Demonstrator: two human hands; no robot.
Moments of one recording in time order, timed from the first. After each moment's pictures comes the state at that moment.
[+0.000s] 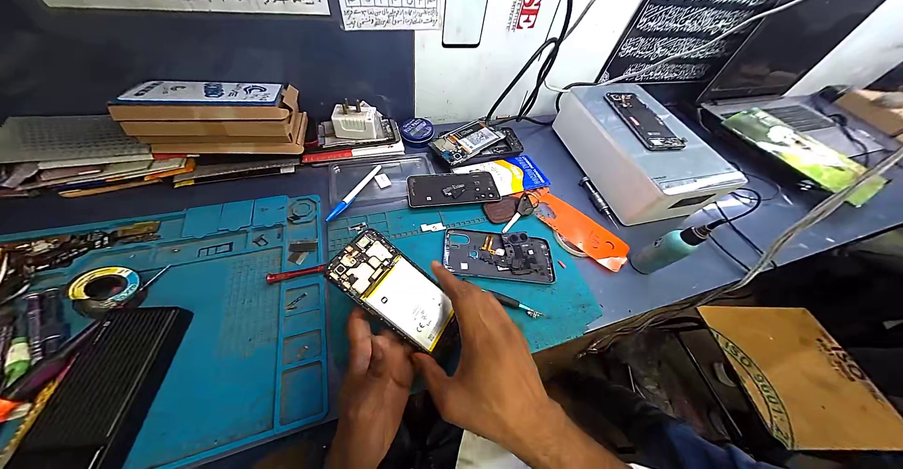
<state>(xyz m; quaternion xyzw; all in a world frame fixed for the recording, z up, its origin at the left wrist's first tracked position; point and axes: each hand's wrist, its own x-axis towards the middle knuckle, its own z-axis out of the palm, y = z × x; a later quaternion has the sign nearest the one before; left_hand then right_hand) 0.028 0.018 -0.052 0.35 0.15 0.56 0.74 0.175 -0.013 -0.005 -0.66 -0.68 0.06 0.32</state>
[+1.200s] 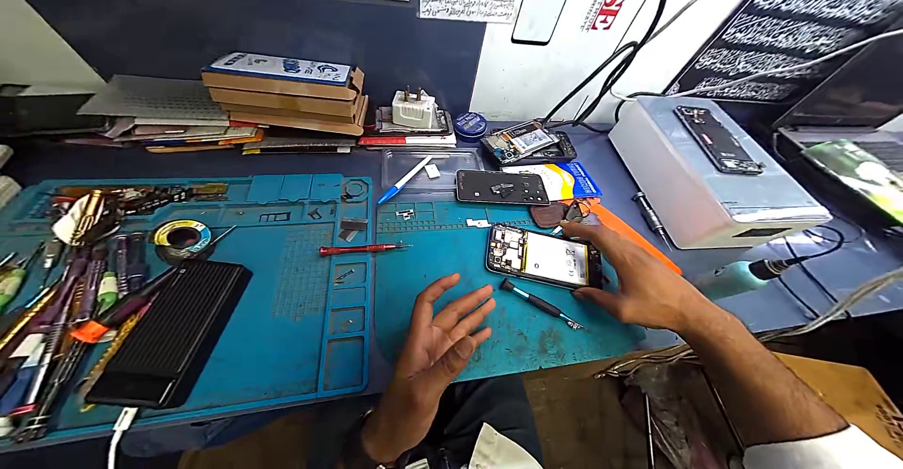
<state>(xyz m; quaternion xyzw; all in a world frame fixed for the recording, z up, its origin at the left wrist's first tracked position) 0.026 0.022 -0.049 0.46 0.13 0.47 0.74 0.371 0.051 0.009 -0.57 -0.80 0.11 0.14</state>
